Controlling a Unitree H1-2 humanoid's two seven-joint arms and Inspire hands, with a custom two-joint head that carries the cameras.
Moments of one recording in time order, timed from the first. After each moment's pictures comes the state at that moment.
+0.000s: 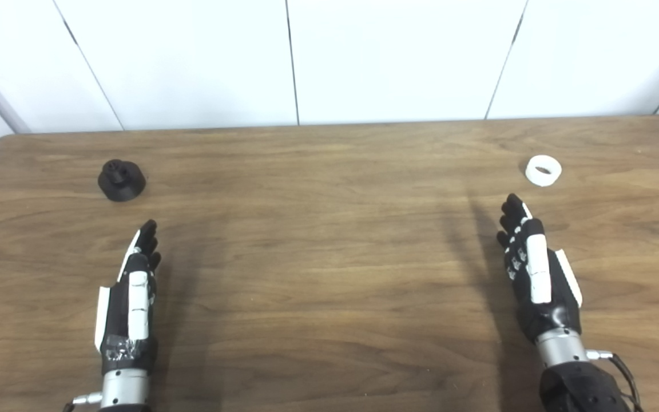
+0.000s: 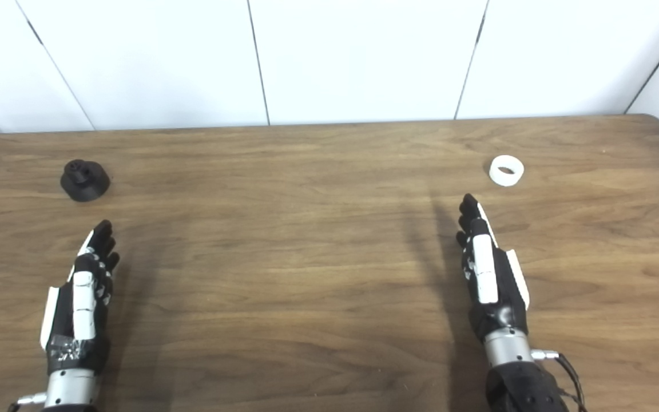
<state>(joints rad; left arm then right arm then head) 0.23 0.10 0.11 -0.21 -0.12 -0.13 0.05 0.13 -0.03 -0.09 -0.32 0.06 0.18 0.05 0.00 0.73</state>
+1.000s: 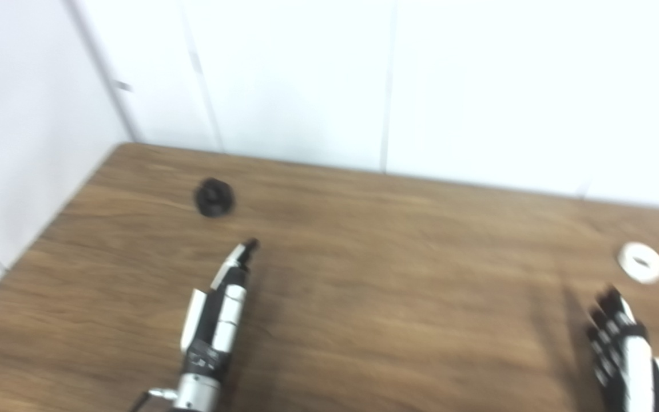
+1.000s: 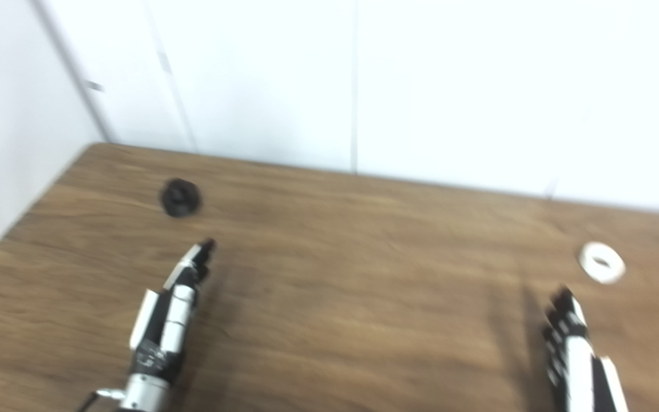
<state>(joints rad) 0.24 0.09 0.04 -0.20 -0.03 -0.19 0.08 0.14 -0.07 -0.11 -0.27 0.10 0.11 0.11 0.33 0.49</state>
